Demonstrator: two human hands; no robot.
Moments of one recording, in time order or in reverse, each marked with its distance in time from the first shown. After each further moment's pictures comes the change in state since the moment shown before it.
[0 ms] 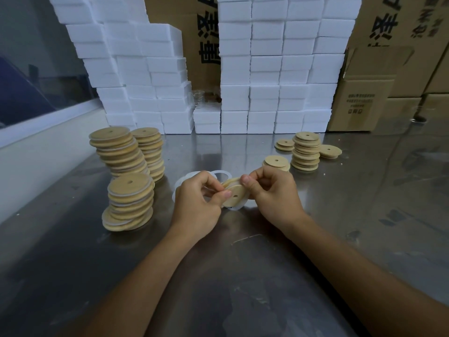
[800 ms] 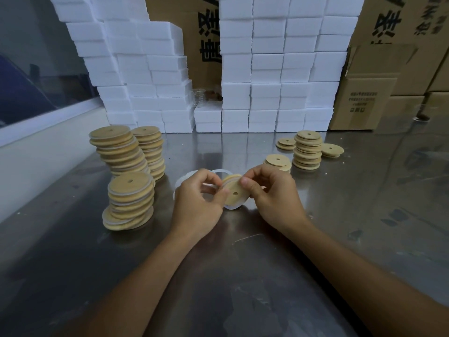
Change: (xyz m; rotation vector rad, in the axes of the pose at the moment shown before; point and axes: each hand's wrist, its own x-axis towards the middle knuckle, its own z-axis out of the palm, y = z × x) left_hand -0.002 0.002 0.000 0.023 0.018 -0.004; right_hand -0.002 0.003 -0.001 -0.112 -0.051 -0.118
